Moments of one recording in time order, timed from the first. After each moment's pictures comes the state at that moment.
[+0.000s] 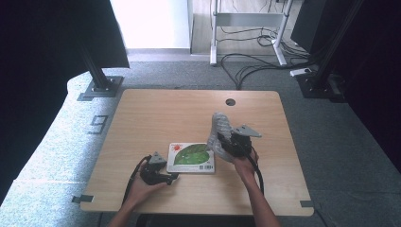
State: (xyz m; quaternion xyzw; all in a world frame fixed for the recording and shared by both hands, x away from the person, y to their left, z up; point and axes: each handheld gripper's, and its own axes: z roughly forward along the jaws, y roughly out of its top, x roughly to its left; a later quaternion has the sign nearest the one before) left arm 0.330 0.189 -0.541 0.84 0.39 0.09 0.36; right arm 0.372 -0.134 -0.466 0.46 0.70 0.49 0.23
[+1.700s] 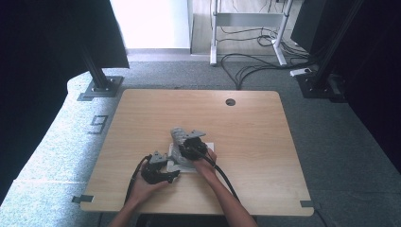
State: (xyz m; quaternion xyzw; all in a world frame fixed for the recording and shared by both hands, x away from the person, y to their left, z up) left arm 0.333 0.186 -0.544 0.83 0.39 0.11 0.37; right arm 0.404 0.003 -0.528 0.41 0.80 0.41 0.17
